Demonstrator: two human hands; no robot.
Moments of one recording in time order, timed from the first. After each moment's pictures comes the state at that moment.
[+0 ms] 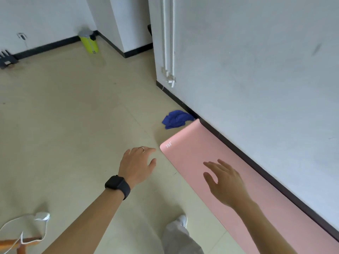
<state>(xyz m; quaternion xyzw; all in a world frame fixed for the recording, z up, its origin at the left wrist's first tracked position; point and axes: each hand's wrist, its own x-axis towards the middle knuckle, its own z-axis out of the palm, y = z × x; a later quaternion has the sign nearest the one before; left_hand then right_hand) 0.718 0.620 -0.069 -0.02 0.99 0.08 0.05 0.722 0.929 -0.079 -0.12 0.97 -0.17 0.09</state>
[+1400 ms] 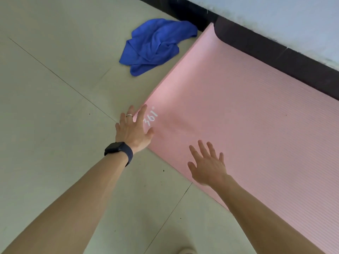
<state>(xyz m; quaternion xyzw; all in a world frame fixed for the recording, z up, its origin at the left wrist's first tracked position) 0.249 0.554 -0.863 -0.03 0.98 0.09 0.17 0.348 0.794 -0.895 -0.02 0.92 -0.11 0.39</state>
